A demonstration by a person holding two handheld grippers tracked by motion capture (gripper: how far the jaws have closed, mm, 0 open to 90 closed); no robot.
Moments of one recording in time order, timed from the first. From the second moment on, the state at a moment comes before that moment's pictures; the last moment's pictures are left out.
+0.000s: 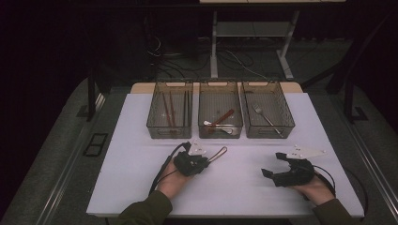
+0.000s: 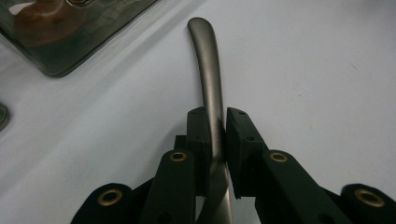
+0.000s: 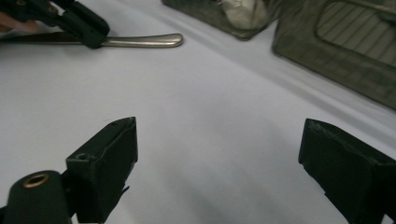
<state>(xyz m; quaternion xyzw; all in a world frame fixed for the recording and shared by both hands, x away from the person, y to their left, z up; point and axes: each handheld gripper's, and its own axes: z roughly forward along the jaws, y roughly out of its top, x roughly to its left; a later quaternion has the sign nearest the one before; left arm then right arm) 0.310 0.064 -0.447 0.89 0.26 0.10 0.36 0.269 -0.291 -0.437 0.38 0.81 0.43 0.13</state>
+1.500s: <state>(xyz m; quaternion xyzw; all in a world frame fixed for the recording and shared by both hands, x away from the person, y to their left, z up) 0.273 0.039 -0.417 0.91 0.01 0.00 0.41 0.297 -0.195 -0.420 0.13 0.92 0.35 -0.06</state>
